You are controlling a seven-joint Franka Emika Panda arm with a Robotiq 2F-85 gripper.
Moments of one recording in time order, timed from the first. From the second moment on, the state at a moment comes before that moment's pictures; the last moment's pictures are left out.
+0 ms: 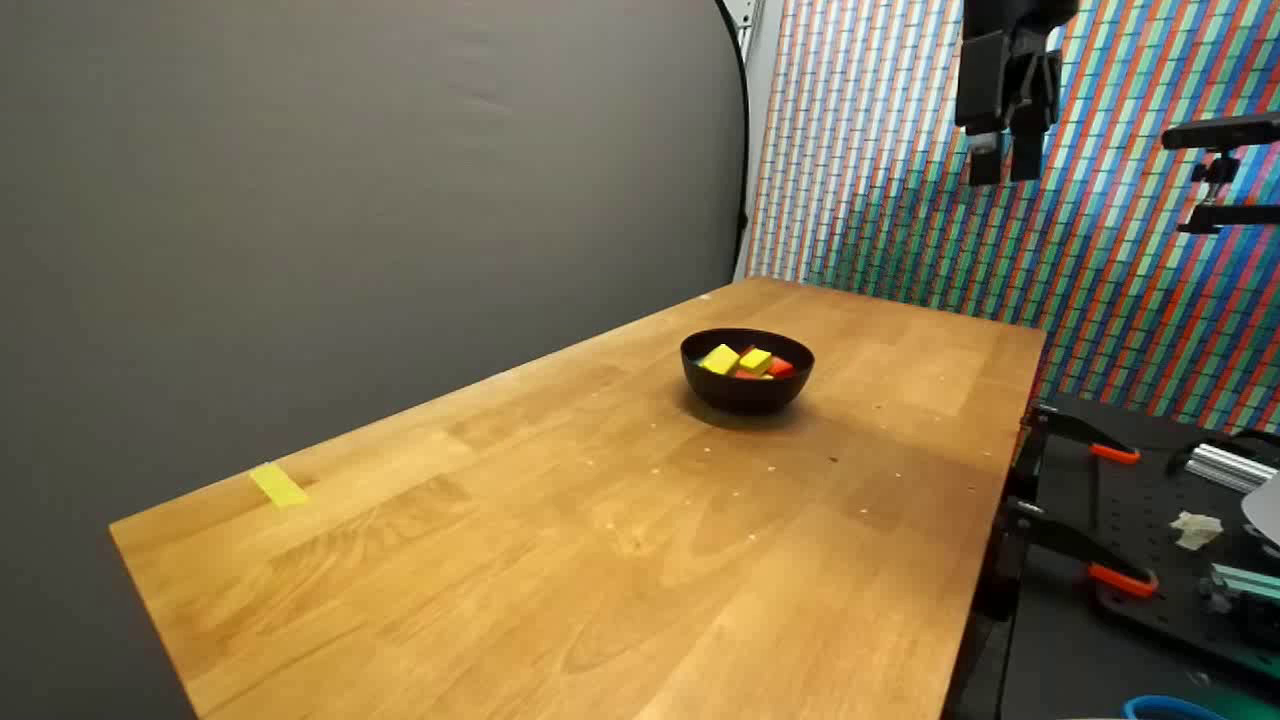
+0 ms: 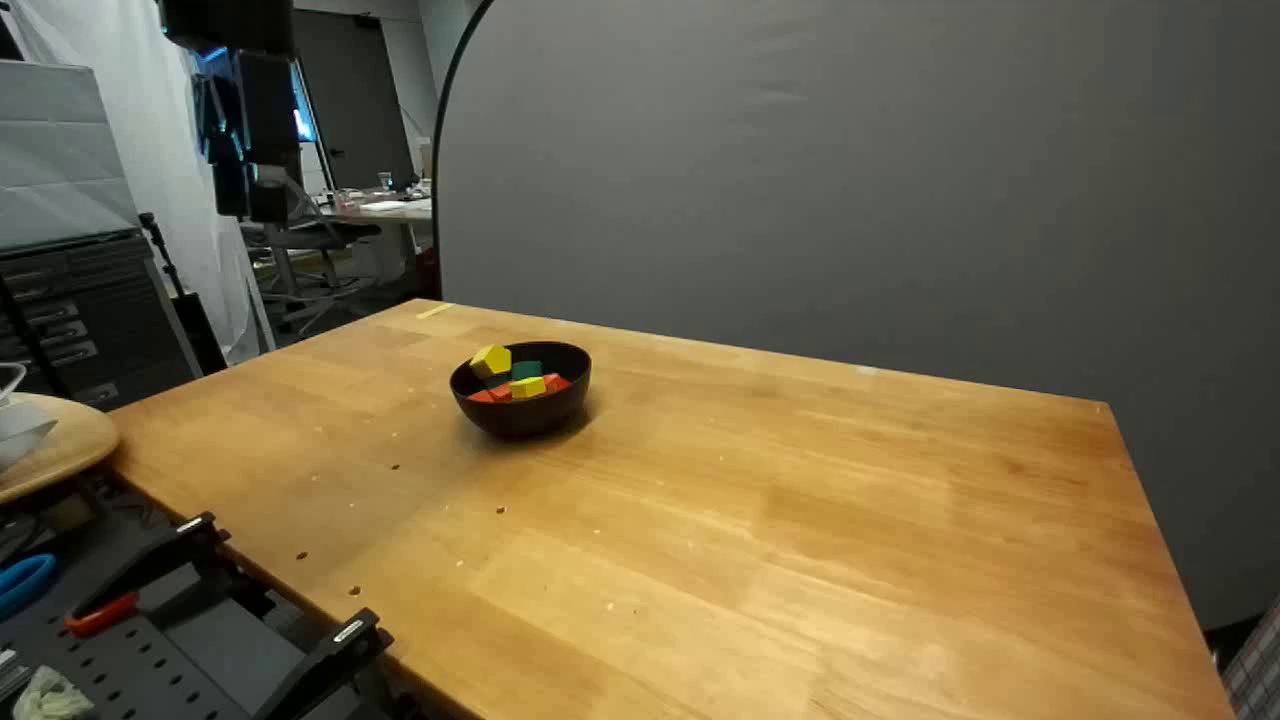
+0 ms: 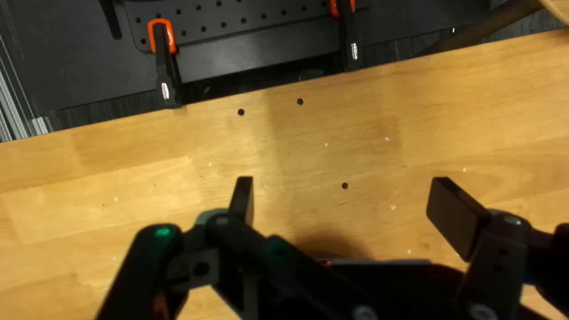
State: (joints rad) arm 0.02 -0.57 0.10 -2.63 0.10 1.87 0.23
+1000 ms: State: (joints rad) arm 0.00 -0.30 0.09 -2.58 0.11 2.19 0.28
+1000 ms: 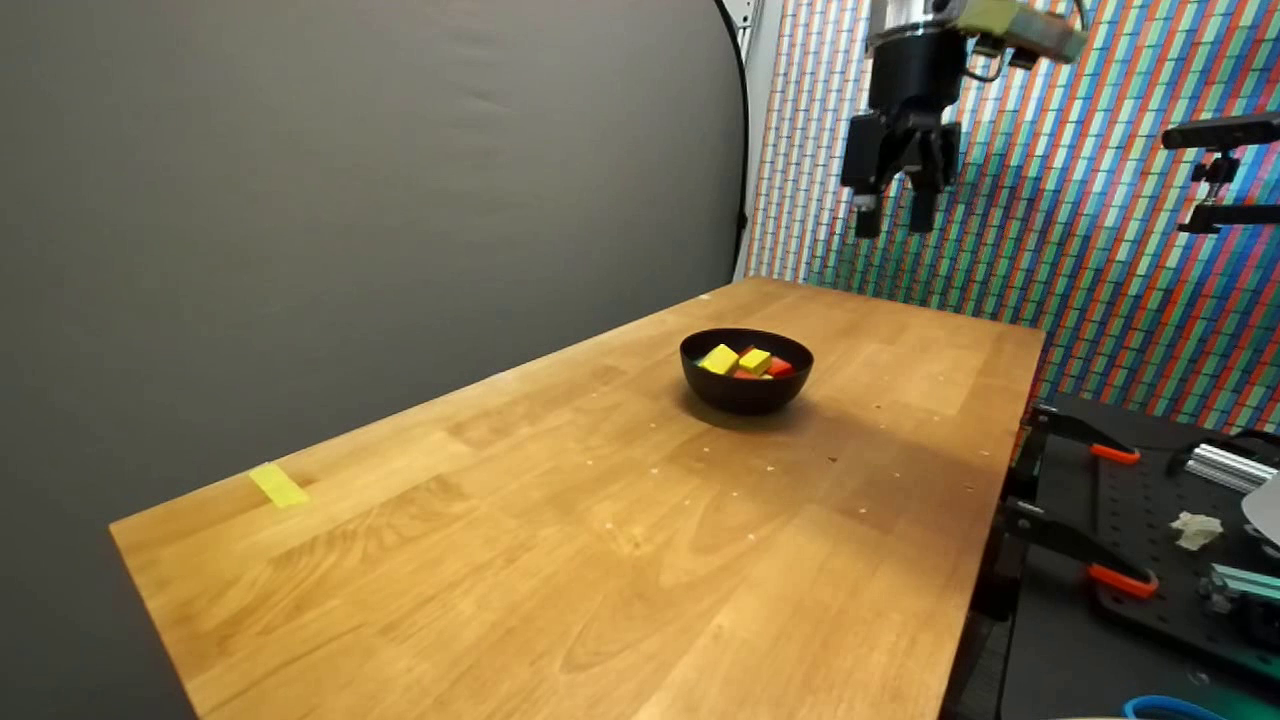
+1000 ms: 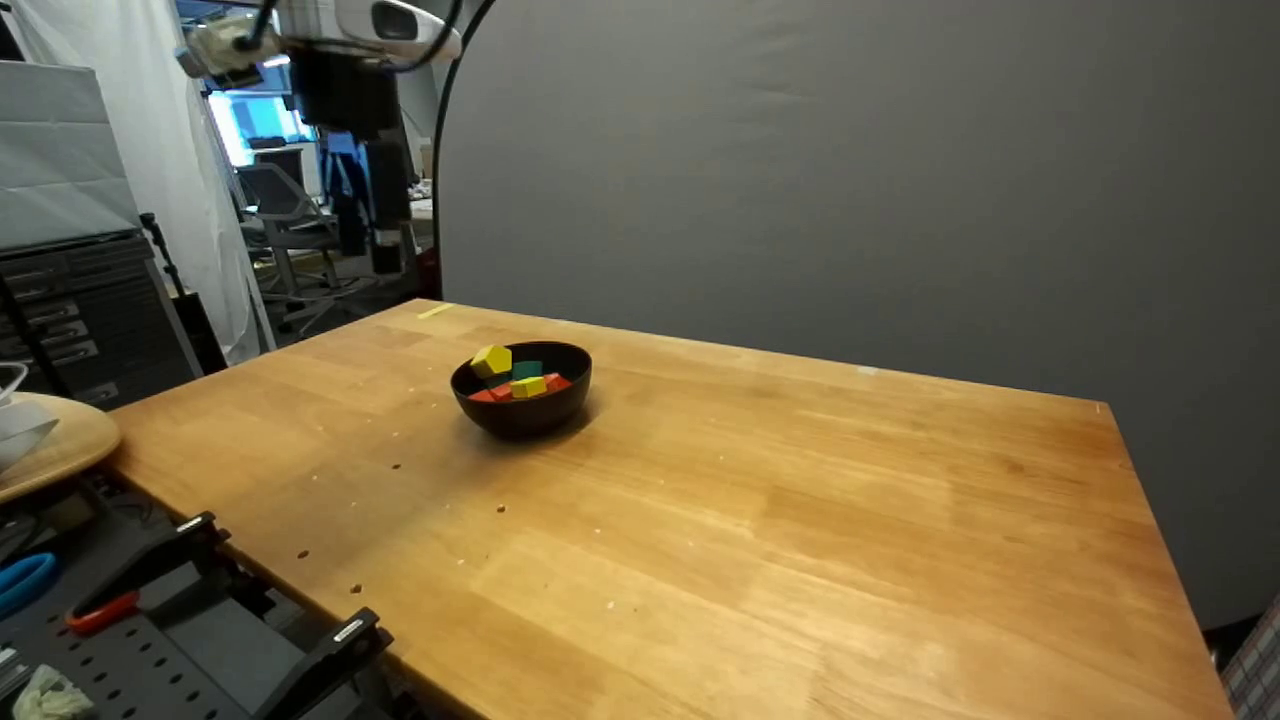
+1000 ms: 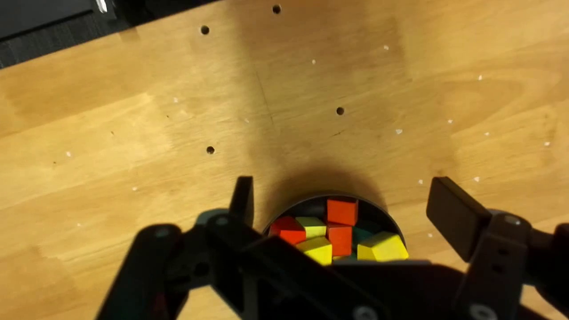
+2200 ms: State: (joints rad) arm 0.05 0.45 -0.01 -2.11 0.13 2.44 0.37
